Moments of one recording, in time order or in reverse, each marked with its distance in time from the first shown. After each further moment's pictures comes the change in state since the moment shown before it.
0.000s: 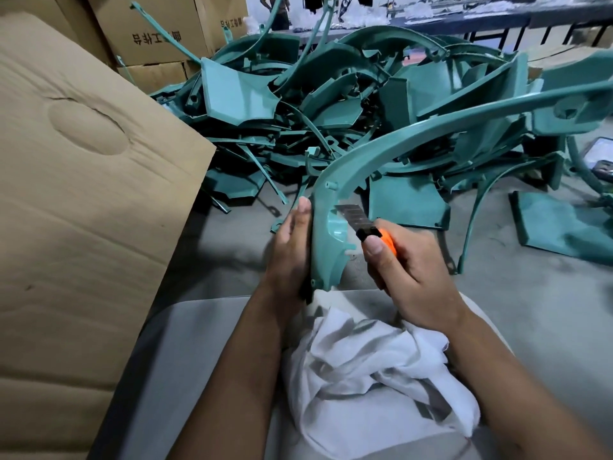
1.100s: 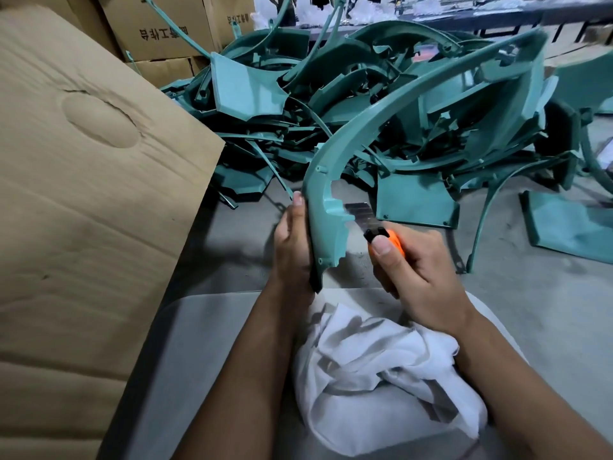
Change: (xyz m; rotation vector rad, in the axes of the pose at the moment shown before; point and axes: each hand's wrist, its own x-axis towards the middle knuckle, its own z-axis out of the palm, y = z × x) left_hand 0.002 -0.004 0.004 -0.096 0.272 0.074; right_hand -0.002 -0.001 0.005 0.111 -0.009 -0.008
